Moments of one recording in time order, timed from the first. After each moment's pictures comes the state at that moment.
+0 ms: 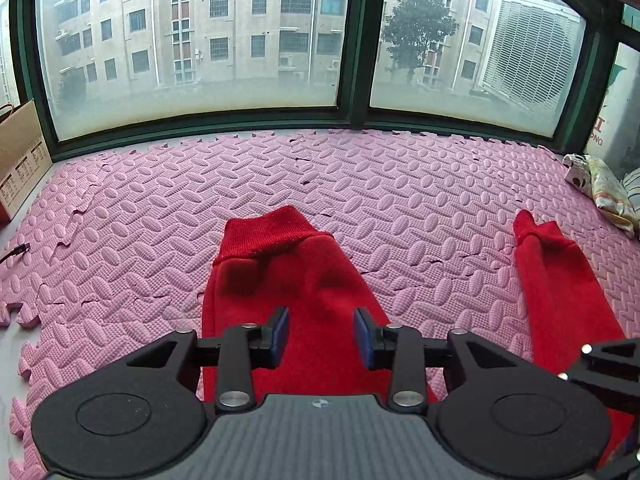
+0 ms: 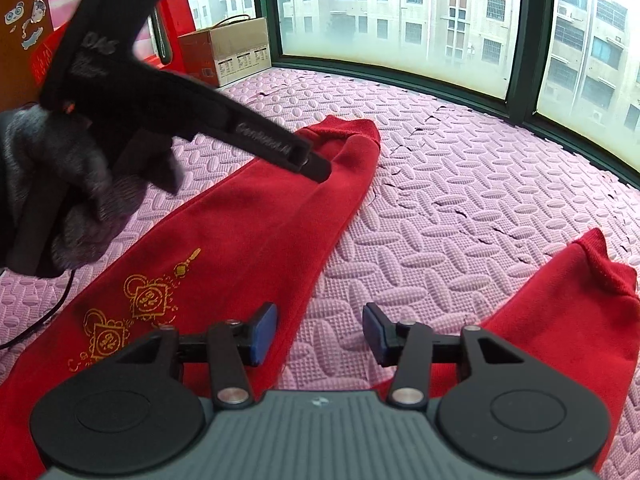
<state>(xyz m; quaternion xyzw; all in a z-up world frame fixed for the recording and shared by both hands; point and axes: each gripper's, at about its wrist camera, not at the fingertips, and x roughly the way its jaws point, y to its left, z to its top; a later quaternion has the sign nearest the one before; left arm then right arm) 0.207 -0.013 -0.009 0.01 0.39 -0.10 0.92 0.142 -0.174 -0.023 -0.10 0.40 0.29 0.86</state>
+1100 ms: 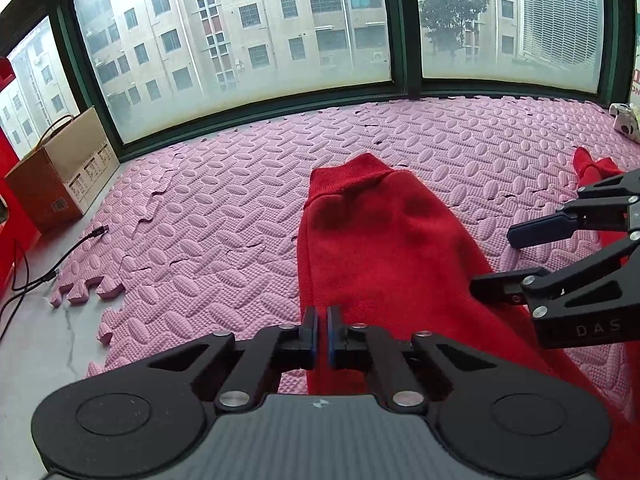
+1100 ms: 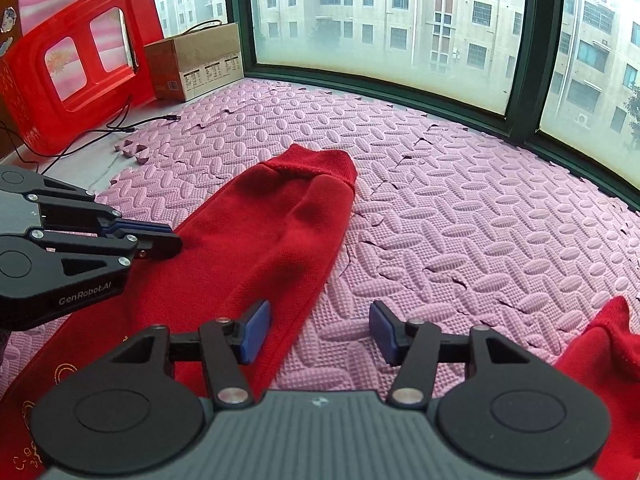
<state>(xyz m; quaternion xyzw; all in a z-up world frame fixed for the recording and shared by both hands) 0.171 0.010 -0.031 0.11 0.38 -0.02 0.92 0.205 -0.146 -0.032 -0.10 0.39 0.27 0.88</state>
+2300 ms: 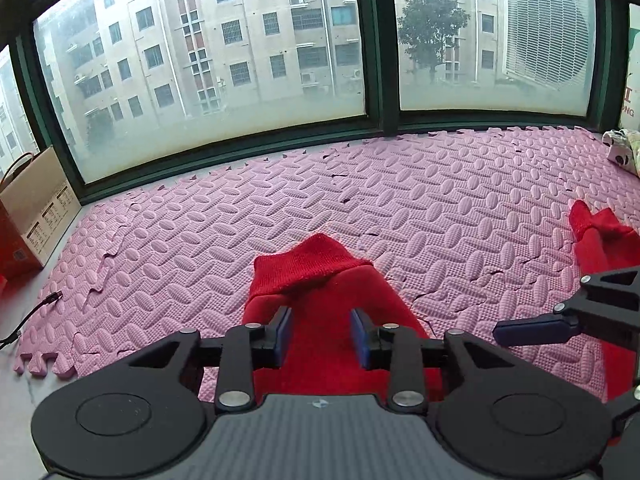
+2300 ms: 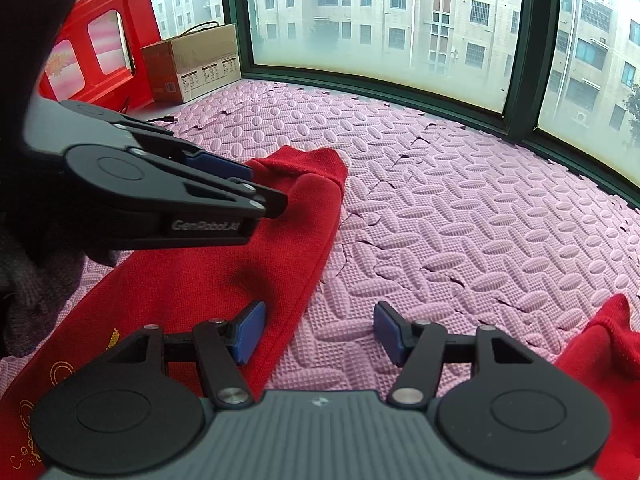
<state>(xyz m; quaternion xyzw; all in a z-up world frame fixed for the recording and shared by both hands) 0.240 -0.022 -0.021 0.09 0.36 -0.05 0.93 0.207 -0.148 -0.032 -0.10 0.39 0.27 0.88</state>
